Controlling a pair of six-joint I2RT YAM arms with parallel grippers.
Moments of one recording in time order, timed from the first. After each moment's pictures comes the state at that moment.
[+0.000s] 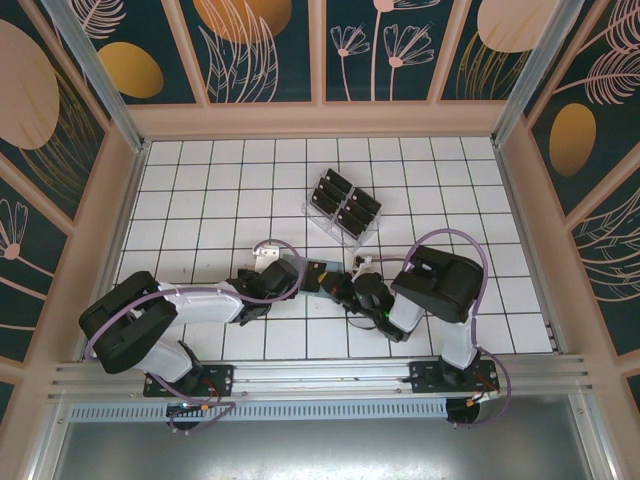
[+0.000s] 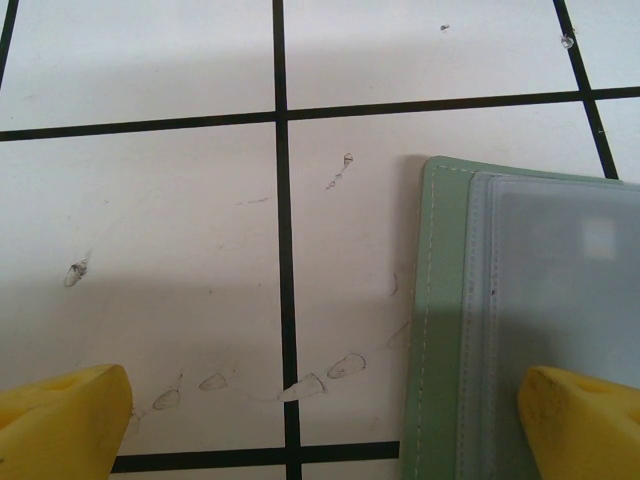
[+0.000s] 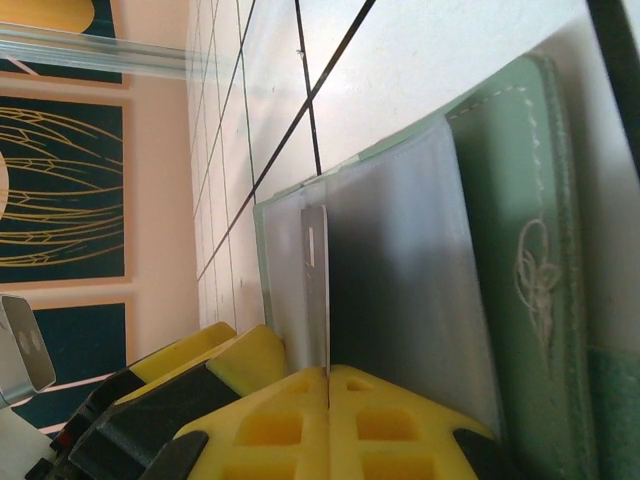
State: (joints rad) left arm -0.88 1.49 0.52 -0.03 -0.53 -0.69; right arm 0.94 1.92 0.31 1.27 0.04 1.41
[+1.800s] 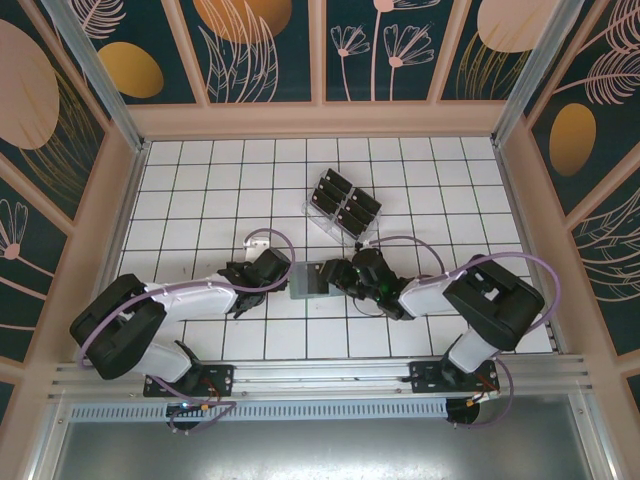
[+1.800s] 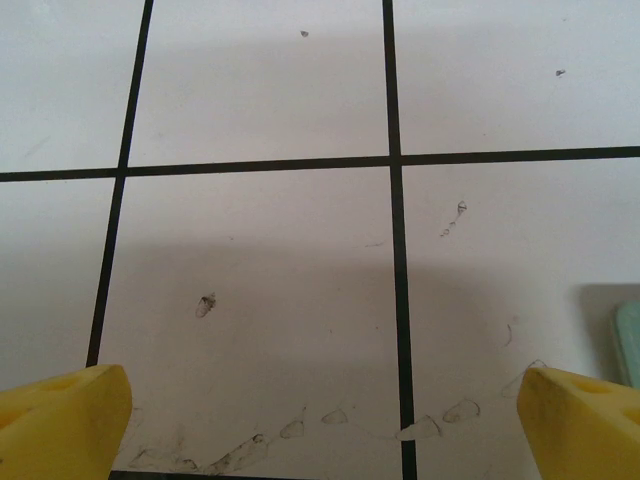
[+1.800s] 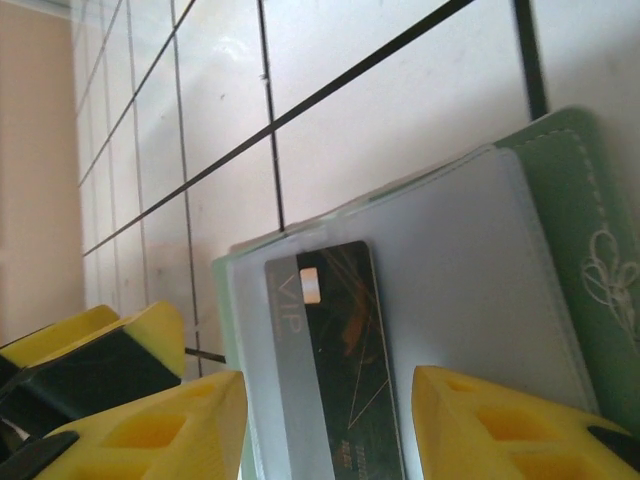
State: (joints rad) left arm -0.79 1.45 0.57 -0.17 -0.55 -0.64; right arm 0.83 1.58 0.45 0.53 -0.08 1.16
